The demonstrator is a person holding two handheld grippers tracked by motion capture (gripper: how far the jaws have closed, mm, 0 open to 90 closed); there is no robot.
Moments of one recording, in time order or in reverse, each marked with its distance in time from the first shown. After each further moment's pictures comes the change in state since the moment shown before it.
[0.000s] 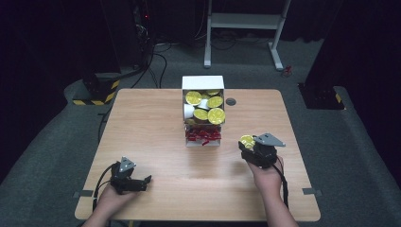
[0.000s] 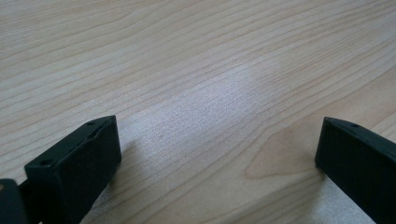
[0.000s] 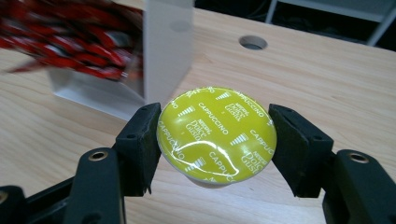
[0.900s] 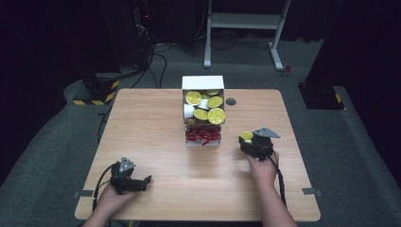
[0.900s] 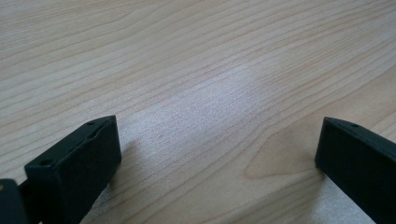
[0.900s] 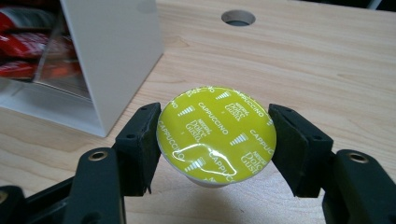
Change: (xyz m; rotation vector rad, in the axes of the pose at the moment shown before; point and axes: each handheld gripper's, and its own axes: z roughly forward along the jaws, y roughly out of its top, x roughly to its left) left arm 0.000 0.000 0.000 -0.003 0.001 -0.001; right arm -0.020 -0.008 0.049 0.052 -0.031 0.075
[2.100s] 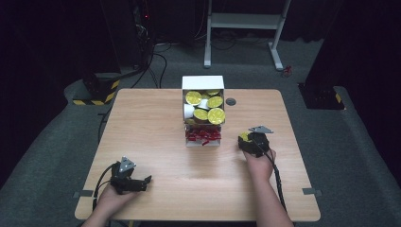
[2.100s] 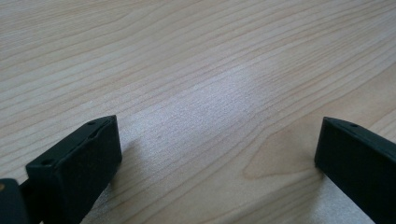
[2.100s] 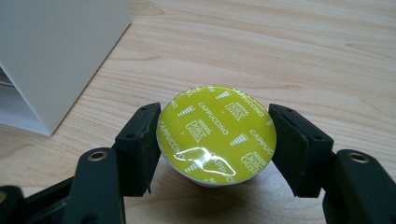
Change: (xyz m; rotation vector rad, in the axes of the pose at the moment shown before) left arm 0.000 0.000 0.000 0.001 -0.007 0.009; right arm -0.006 -0.006 0.036 0.099 -0.057 0.029
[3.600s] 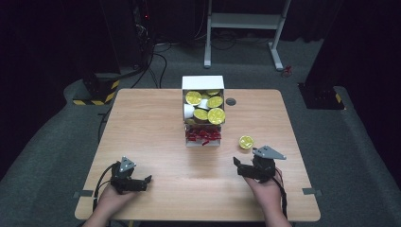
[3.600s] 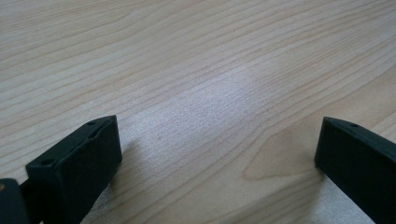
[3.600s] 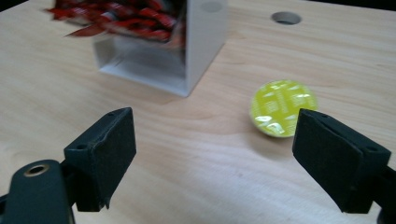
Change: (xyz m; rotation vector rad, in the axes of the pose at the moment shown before) left arm 0.000 0.000 0.000 0.000 0.005 0.001; right arm 0.034 -0.033 -0.104 -0.124 0.198 -0.079
